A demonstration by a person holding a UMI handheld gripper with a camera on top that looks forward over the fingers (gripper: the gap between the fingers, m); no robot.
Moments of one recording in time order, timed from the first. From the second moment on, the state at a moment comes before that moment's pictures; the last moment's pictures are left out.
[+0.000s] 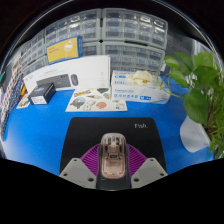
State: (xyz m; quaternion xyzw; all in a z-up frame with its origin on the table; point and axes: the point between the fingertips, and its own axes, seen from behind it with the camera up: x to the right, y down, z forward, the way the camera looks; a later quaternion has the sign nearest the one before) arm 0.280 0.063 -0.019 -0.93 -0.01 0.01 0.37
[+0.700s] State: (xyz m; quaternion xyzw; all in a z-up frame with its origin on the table) arm 0.215 -0.003 0.088 -0.91 -0.01 -0.02 0.41
